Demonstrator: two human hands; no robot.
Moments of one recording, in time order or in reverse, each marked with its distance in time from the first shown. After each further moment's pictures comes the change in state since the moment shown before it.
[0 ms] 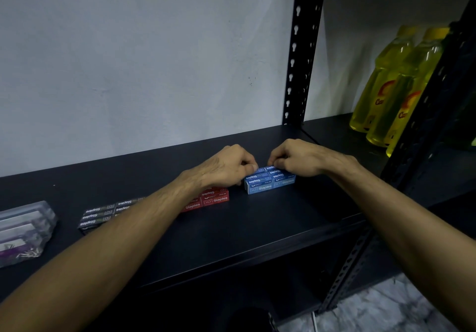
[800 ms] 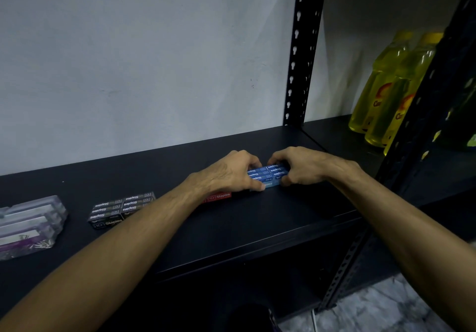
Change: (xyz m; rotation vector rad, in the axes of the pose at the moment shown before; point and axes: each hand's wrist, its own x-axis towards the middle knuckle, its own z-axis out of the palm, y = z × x) left_hand -0.008 0.005 0.010 0.106 -0.009 0.015; right_hand -0.019 -0.011 0.006 -0.059 -0.076 0.064
